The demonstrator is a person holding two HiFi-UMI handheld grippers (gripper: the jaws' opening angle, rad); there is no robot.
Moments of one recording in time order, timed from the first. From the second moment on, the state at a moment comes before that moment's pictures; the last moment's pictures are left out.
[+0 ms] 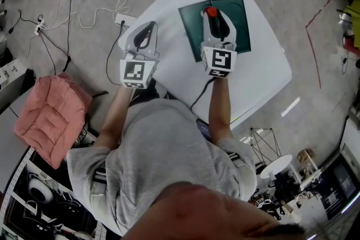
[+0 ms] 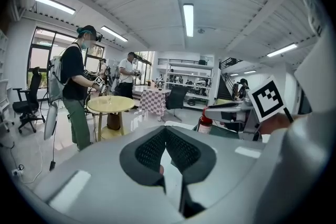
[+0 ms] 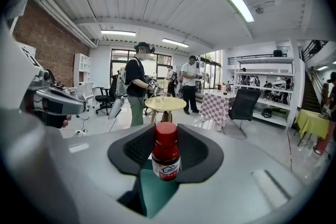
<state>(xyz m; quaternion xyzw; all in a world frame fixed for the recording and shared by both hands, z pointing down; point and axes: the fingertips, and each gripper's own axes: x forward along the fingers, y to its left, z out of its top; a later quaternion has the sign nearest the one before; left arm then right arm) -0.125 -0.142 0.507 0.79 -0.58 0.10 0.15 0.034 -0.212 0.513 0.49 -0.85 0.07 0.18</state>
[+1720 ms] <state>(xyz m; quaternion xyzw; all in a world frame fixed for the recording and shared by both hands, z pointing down) -0.122 -0.163 0.546 0.79 -0.57 0.12 0.18 0.031 -0.235 0.595 0.48 -0.83 0.13 0.25</state>
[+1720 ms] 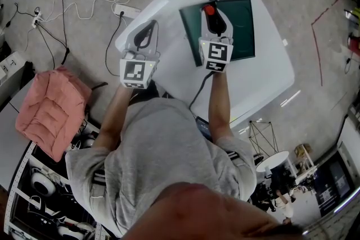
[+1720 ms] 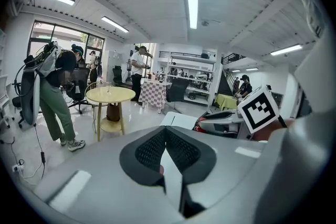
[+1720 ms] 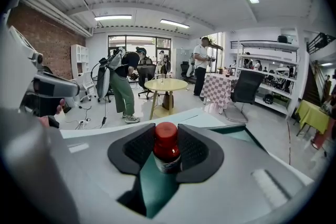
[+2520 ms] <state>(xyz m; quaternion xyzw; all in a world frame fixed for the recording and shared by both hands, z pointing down) -0.121 -0.158 0.518 0.80 -0.57 0.10 0.15 0.037 -0.228 0.563 0.49 -0.84 0.13 0.21</state>
